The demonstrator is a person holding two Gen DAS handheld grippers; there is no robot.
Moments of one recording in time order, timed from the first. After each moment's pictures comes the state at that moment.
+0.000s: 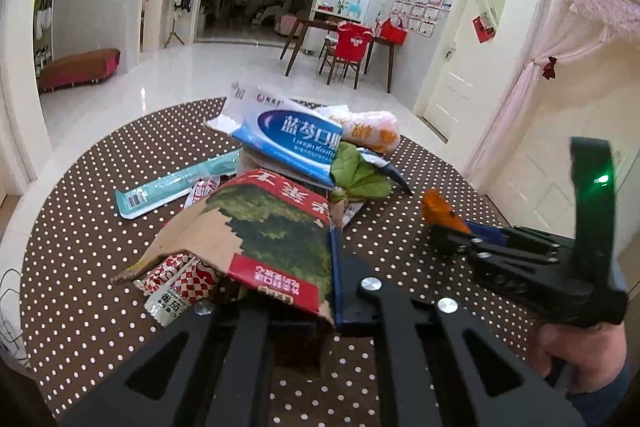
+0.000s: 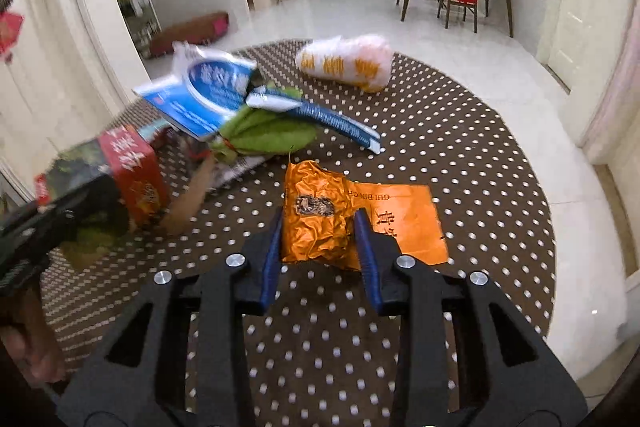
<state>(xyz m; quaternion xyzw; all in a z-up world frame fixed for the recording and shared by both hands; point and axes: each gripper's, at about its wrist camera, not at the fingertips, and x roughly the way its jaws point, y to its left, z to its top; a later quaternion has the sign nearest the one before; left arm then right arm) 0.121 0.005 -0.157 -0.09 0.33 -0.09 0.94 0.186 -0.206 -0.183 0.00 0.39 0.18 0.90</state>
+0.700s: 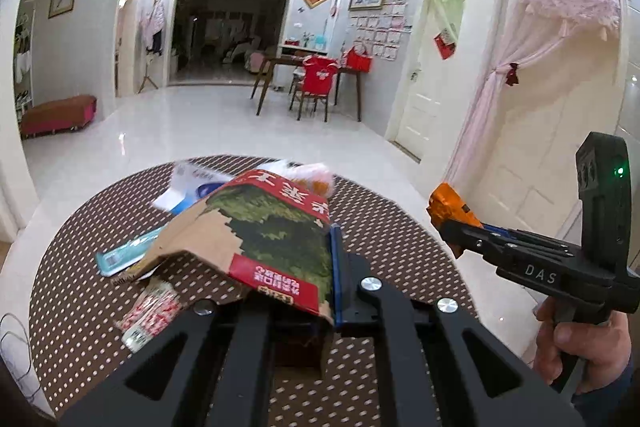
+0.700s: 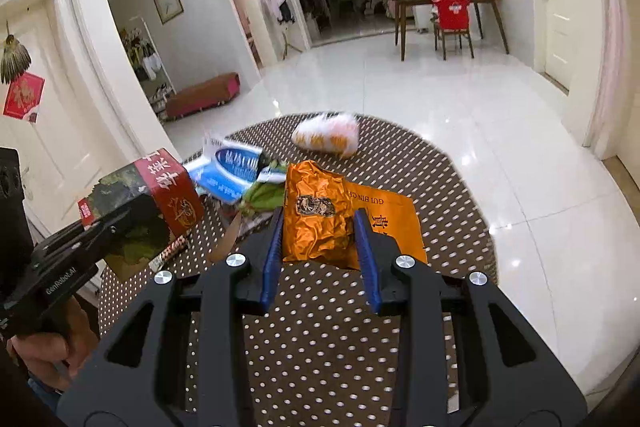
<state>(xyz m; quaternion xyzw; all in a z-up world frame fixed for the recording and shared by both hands) 0.100 -0.047 -0.099 -0.05 0.26 -0.14 0.95 0.136 -0.278 -0.119 0.08 0.31 0.19 0.93</state>
